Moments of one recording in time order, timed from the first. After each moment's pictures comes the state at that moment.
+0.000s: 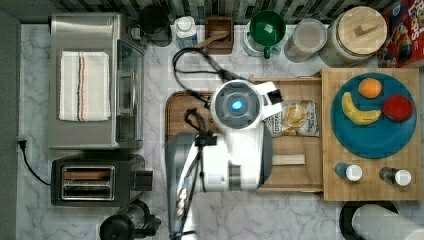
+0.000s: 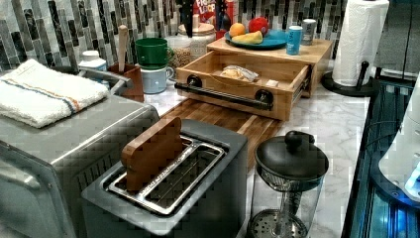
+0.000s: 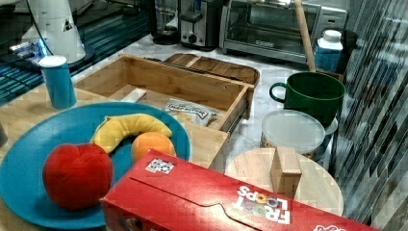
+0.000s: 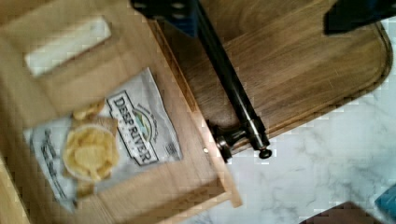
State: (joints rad) arm -0.05 -0.05 0.06 -2.12 -0.08 0.53 -0.34
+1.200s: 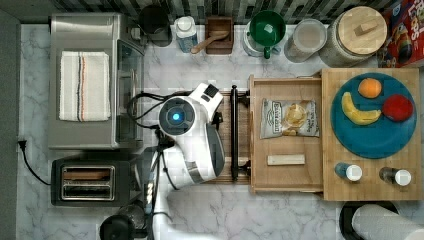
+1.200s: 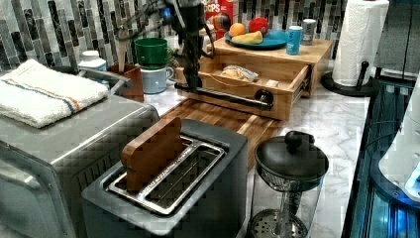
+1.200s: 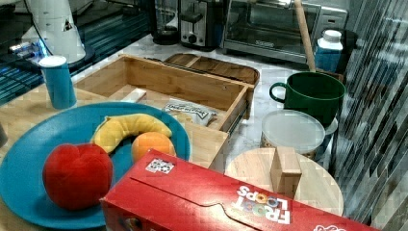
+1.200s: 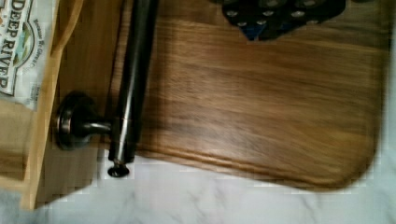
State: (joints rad) arm 0.04 0.11 0.13 -2.24 -0.19 0.77 -0.66
